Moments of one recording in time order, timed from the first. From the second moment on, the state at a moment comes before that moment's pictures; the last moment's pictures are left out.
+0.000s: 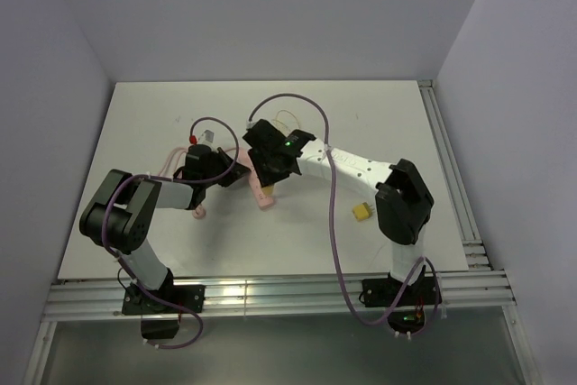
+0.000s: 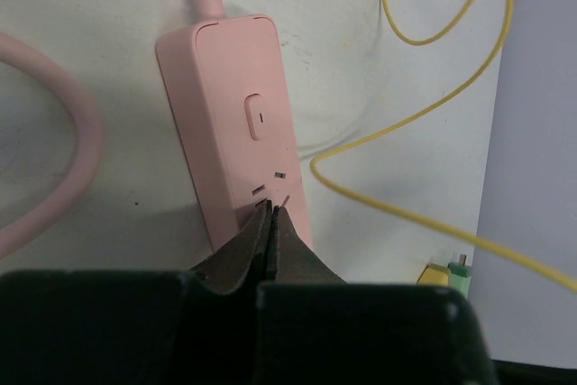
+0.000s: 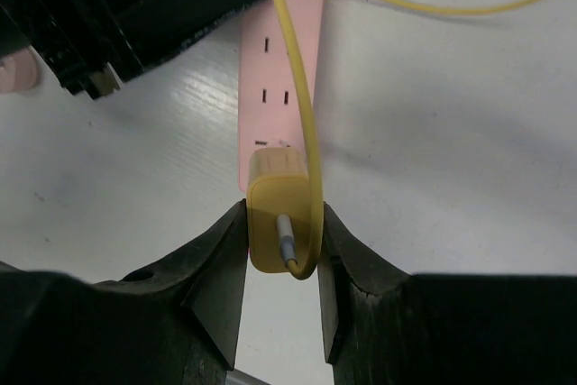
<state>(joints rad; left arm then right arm) -0.34 1.70 0.60 0.57 0.26 -0.93 0.88 1.88 1.59 -0.75 0.13 0.41</state>
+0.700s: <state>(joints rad) -0.34 1.70 0.59 0.59 0.27 -0.94 0.95 1.87 1.50 -0.66 0.27 0.52</state>
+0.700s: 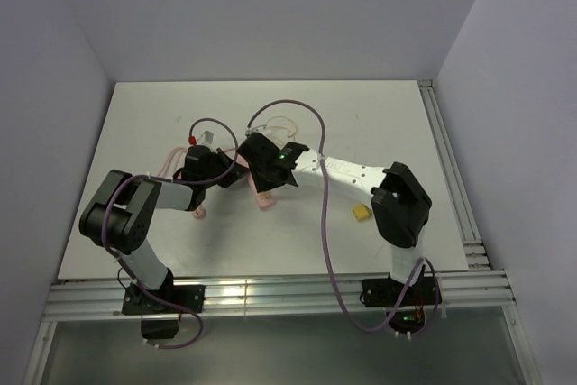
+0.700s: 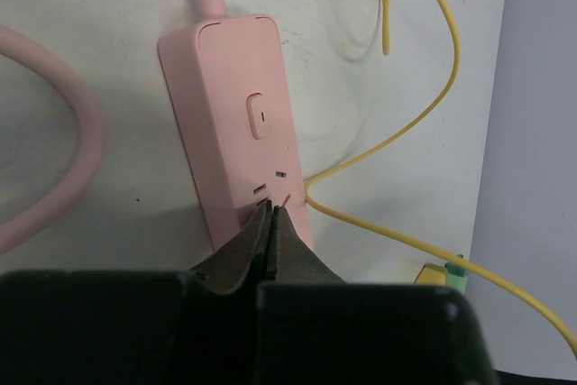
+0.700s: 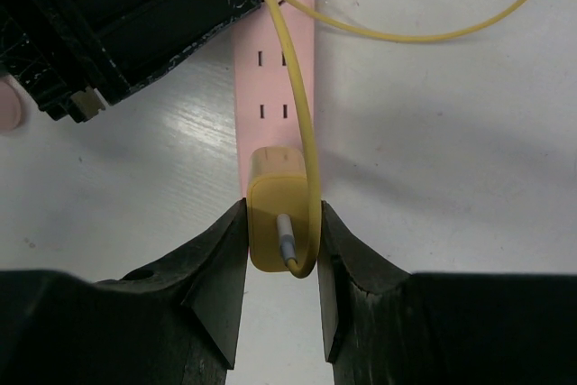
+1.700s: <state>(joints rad) -0.34 1.68 0.57 0.58 0.34 -0.94 1.00 1.87 1.44 -0.59 0.33 0.53</state>
